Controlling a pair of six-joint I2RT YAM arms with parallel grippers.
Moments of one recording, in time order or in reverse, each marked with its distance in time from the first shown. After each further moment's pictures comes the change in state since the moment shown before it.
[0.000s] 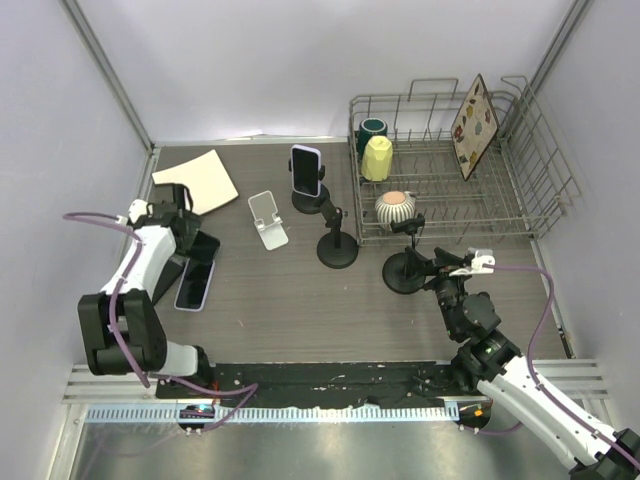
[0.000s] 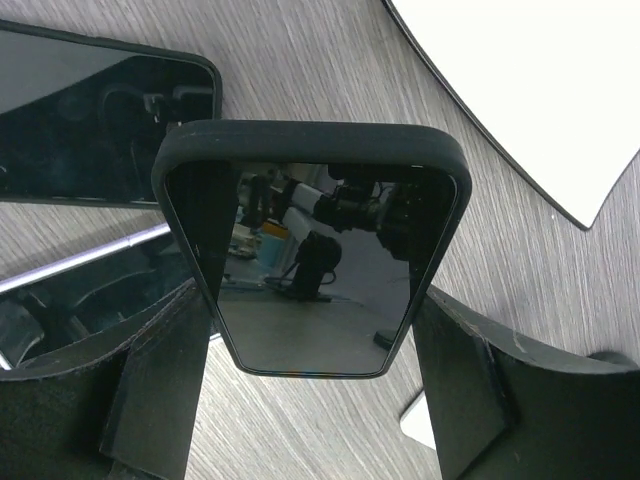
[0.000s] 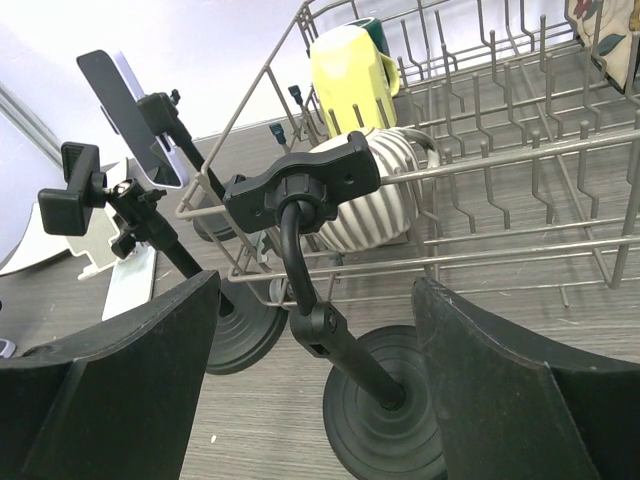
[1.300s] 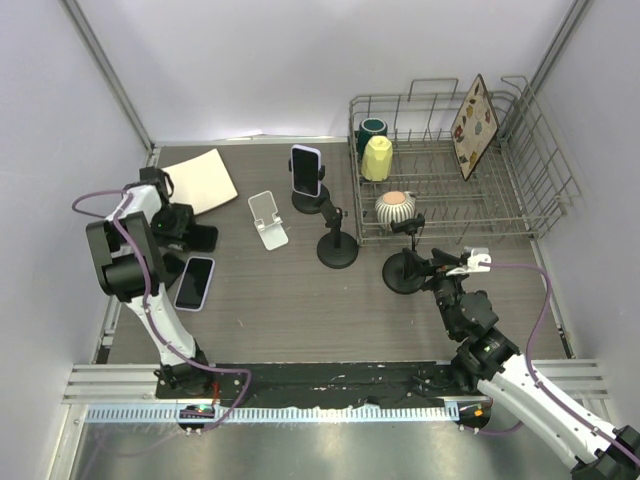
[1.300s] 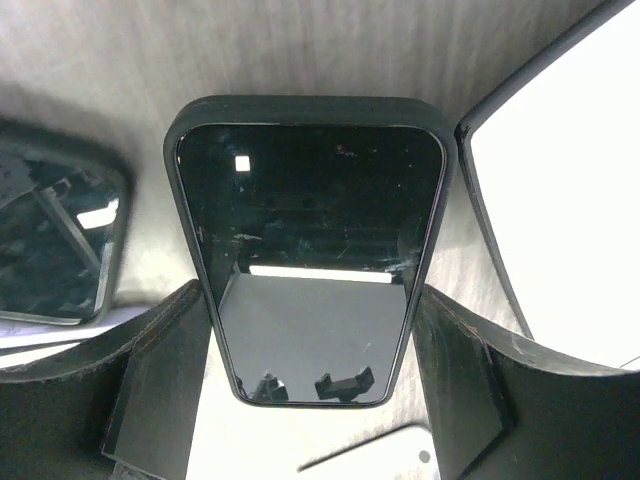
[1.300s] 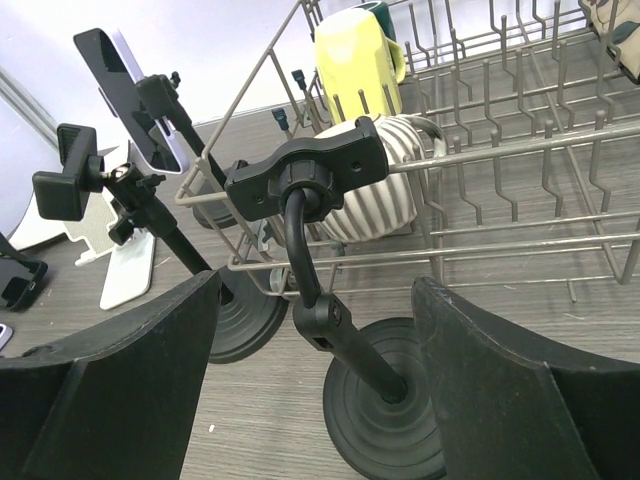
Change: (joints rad) left arm 0.210 0.542 0.389 -0.179 0.279 -0.131; right arm 0.000 0.034 0.000 0.007 -0.024 -0.001
